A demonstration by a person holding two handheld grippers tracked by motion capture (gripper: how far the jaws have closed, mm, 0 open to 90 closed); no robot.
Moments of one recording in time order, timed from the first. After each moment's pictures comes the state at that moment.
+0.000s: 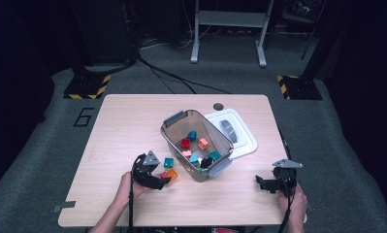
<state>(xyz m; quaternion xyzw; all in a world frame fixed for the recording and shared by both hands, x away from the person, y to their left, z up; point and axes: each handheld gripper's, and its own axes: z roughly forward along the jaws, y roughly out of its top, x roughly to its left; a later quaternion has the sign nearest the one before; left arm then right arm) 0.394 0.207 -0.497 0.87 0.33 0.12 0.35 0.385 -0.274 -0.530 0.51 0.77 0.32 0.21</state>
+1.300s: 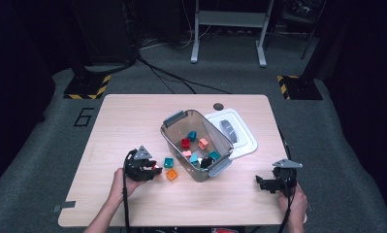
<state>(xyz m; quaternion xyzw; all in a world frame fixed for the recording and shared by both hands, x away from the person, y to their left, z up) 0.403 0.232 -0.484 0.85 0.36 0.13 0.36 0.385 -0.274 -0.530 0.51 0.77 0.32 0.21</state>
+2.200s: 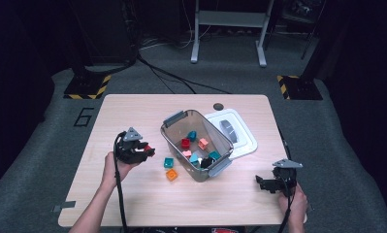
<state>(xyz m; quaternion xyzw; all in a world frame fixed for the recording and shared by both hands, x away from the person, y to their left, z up) 0.429 0.250 -0.428 0.83 0.37 0.18 0.37 0.385 -0.273 -0.530 0.51 0.77 0.32 0.21</state>
